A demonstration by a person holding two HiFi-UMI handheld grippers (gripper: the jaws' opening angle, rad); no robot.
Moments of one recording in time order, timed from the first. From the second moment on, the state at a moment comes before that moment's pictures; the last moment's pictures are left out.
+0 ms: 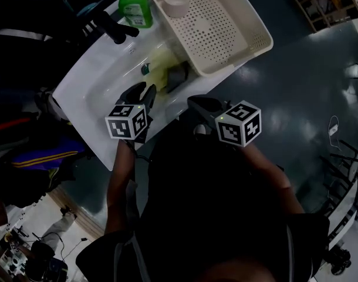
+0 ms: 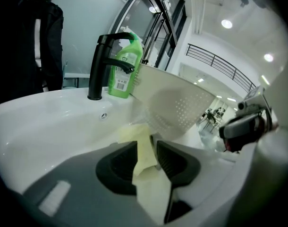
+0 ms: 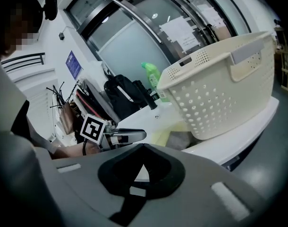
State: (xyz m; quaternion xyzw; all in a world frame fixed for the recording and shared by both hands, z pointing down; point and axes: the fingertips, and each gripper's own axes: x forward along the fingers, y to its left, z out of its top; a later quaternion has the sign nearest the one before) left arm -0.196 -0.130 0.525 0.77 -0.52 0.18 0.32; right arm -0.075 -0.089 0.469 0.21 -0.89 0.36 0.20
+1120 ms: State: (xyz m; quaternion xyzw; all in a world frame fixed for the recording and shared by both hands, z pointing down) left arm -0.206 -0.161 0.594 0.79 -0.43 0.17 0.41; right arm -0.145 -0.091 0.492 0.23 -0.86 0.40 0.22
